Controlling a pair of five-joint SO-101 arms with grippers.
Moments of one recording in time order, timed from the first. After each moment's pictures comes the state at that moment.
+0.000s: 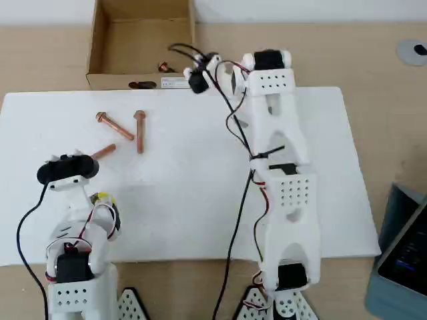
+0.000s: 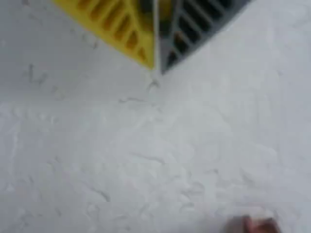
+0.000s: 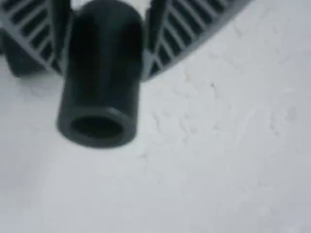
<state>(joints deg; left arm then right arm) -9.1 -103.9 93.9 62.6 -1.6 -12.0 47.1 -57.6 100.4 43.4</state>
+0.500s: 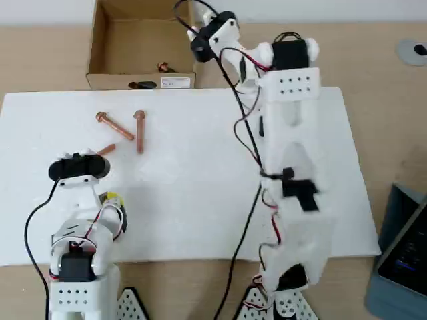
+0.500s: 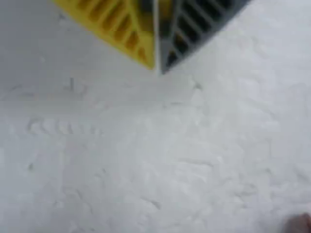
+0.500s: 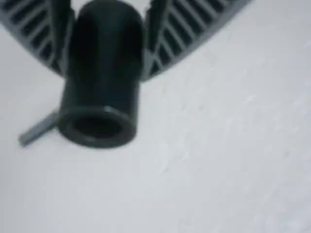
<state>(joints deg) -4.0 -103.9 93.9 62.6 -1.6 -12.2 21.1 -45.8 101.1 30.8</state>
